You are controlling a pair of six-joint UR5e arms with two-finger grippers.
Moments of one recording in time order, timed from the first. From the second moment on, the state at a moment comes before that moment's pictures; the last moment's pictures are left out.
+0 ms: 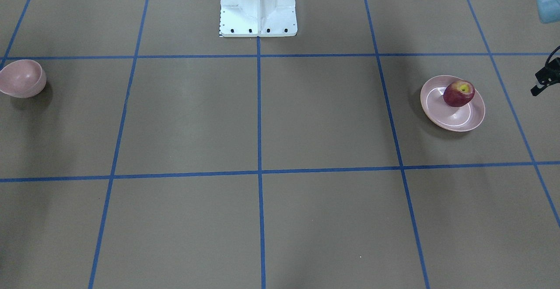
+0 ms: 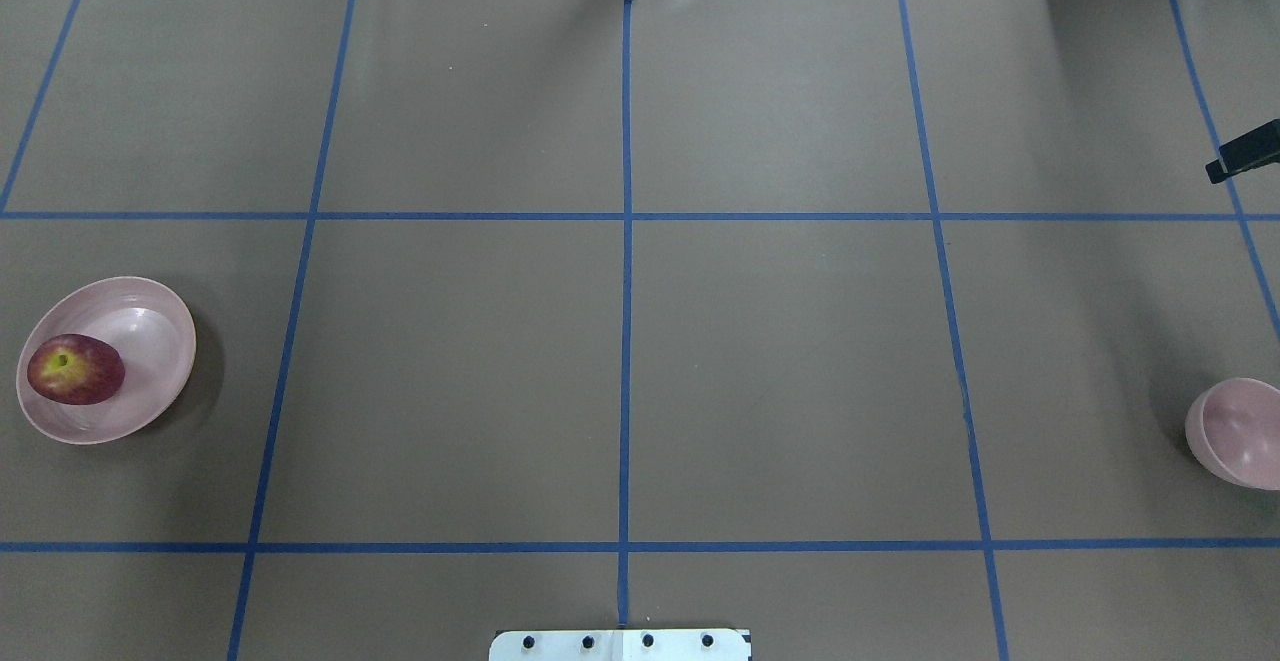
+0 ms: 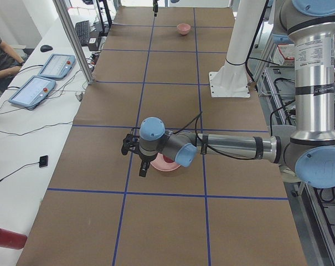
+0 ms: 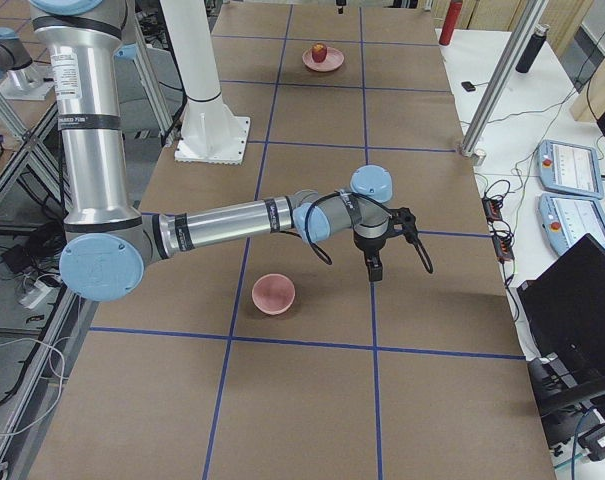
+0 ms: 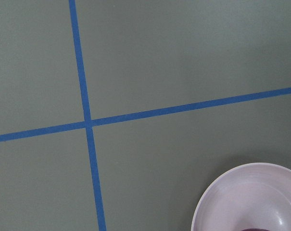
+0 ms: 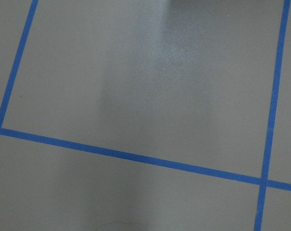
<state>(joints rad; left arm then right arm) -1.39 -1.45 -1.71 -2.02 -2.36 -0.28 1.31 -1.50 1.70 -1.35 2.27 0.29</state>
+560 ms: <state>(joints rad) -1.39 -1.45 -1.71 -2.02 -2.36 -0.28 1.31 -1.52 1.71 -1.34 2.27 0.29</state>
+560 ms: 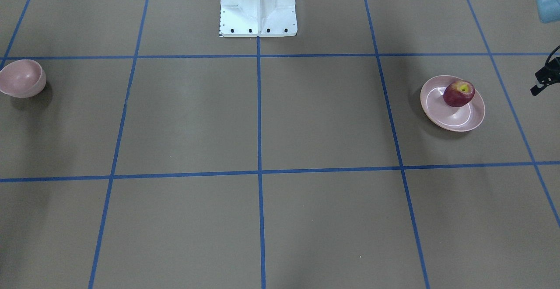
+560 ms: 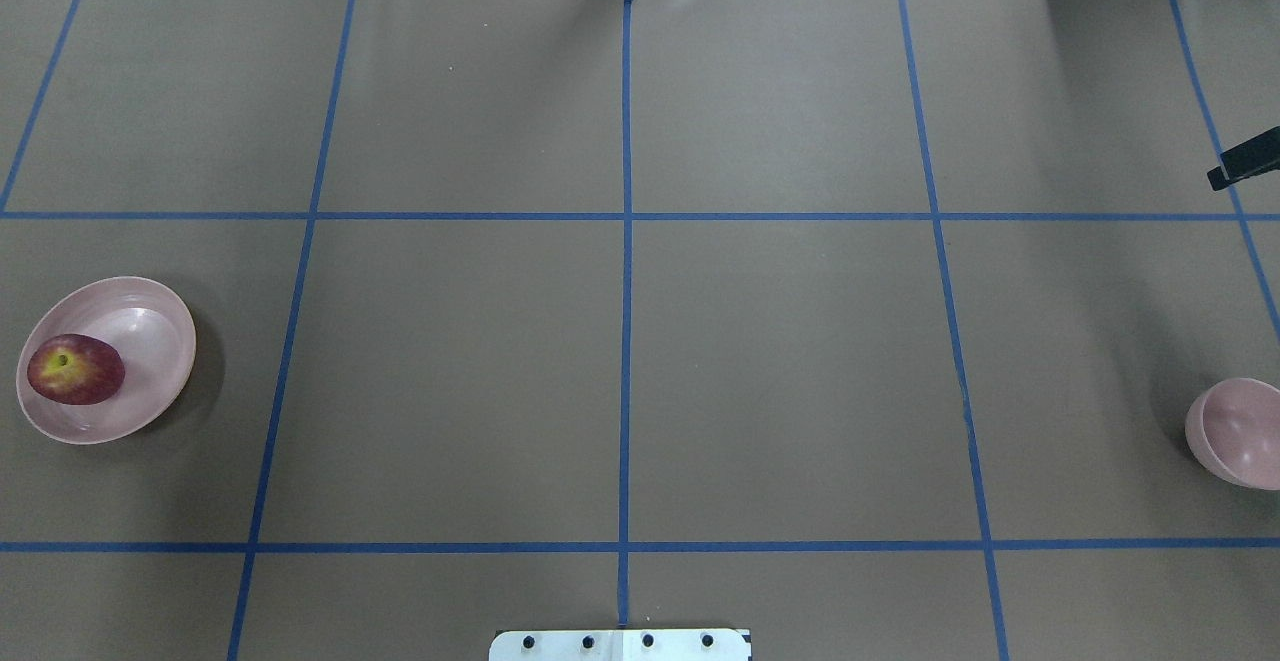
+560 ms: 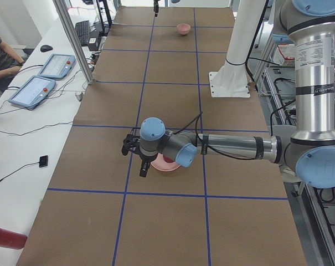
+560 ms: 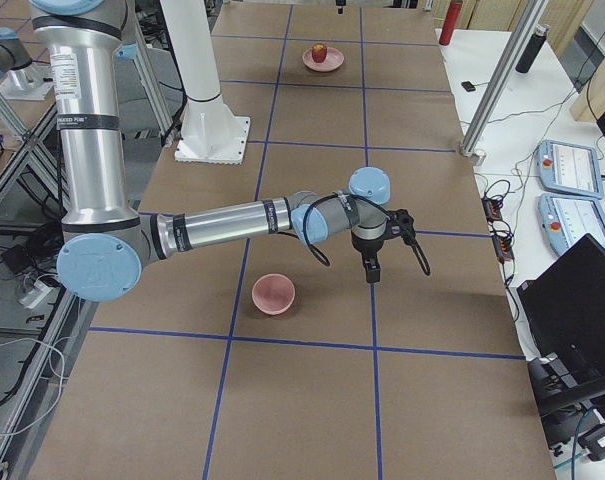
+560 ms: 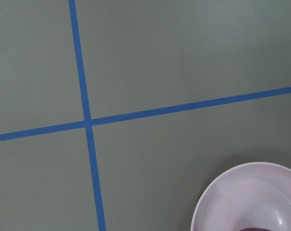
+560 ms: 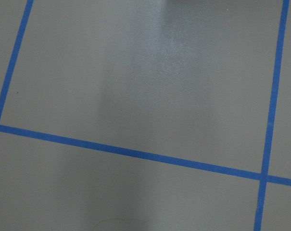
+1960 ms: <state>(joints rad) -1.38 -1.45 -1.71 -2.02 -2.36 -0.29 1.29 -1.73 1.84 -1.28 2.29 0.40</state>
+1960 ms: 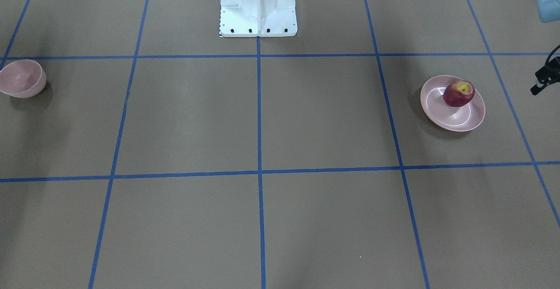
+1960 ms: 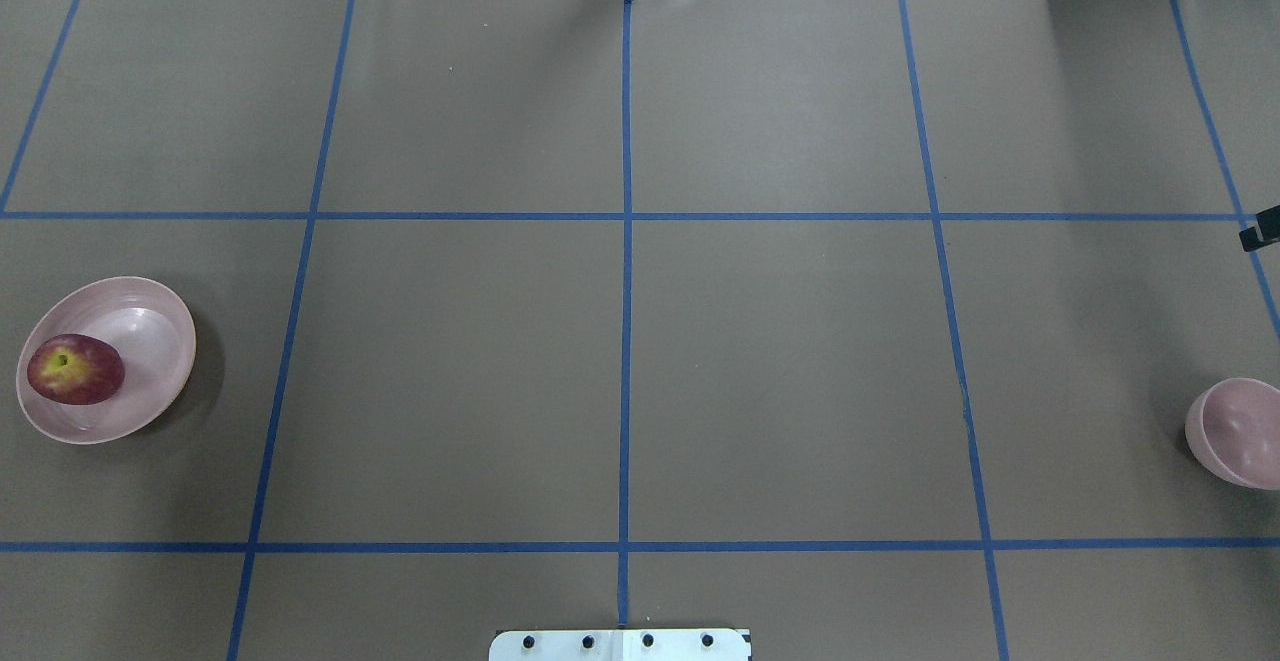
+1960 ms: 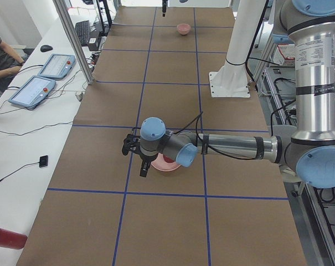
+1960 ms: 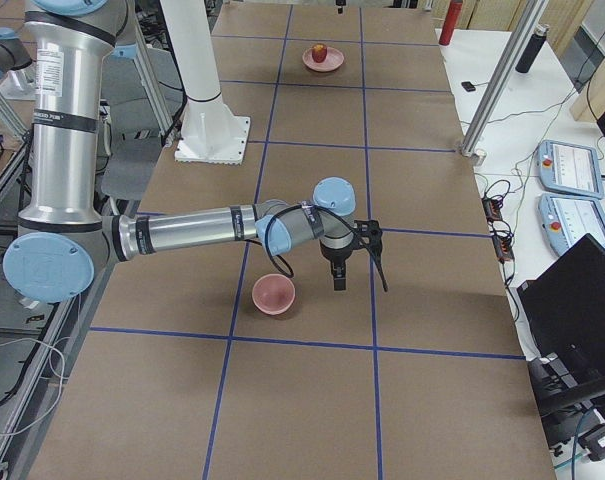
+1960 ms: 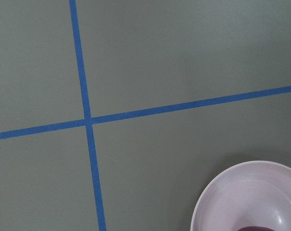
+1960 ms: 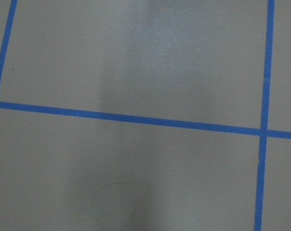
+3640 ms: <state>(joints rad) -1.39 -1.44 -1.72 -2.02 -2.36 -0.29 1.11 -1.91 1.74 -1.00 2.28 0.59</state>
